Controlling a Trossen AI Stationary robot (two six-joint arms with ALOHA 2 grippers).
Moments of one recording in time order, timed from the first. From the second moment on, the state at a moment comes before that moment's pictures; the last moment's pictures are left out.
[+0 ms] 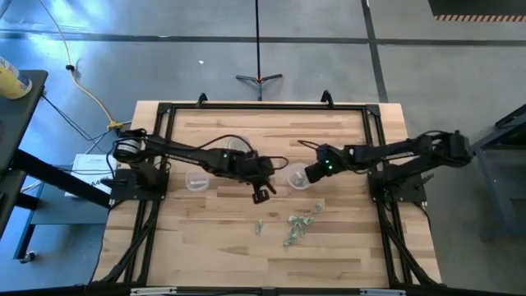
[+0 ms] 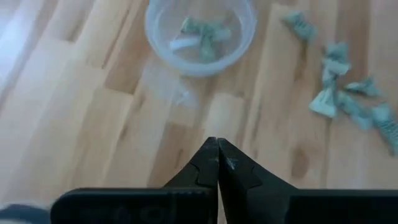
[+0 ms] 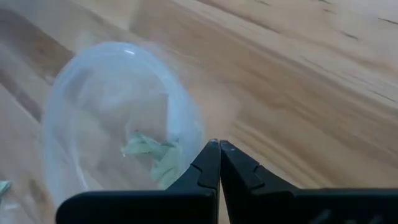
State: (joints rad) left arm -0.07 1.73 1.27 -0.46 -0.15 -0.29; right arm -0.18 1.32 0.51 -0.17 0.02 0.93
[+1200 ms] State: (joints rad) left arm -0.45 1.60 1.00 -0.27 -0.14 -0.84; right arm 0.40 1.52 0.94 -0.74 0.26 0.57
